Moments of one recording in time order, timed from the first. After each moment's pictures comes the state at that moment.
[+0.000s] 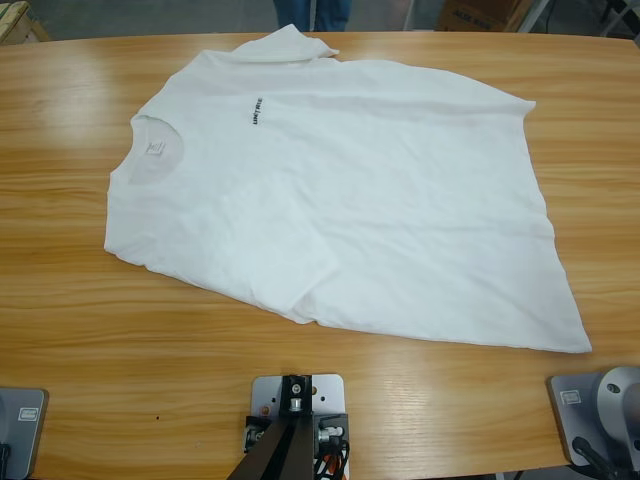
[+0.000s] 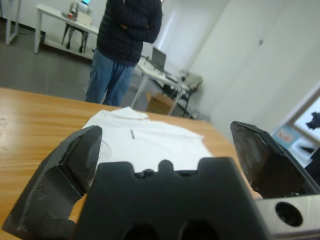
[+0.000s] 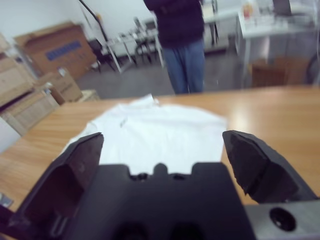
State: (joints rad) arm 0 -0.28 0.14 -0.81 0.58 -0.19 -0.48; arm 1 0.25 0.18 -0.86 0.70 0.10 0.16
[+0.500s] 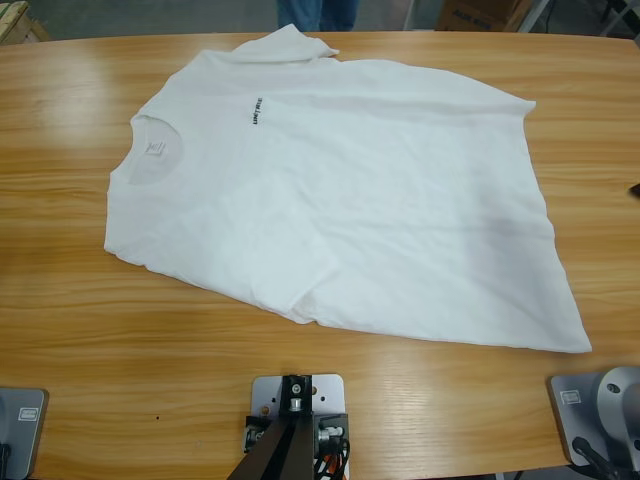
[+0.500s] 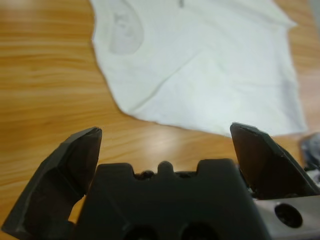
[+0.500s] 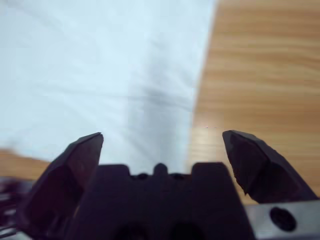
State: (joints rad) arm 0 -0.28 0.83 -0.74 0.67 -0.21 -0.36; arm 1 0.31 1.04 -0.96 0.93 -0.06 0.24
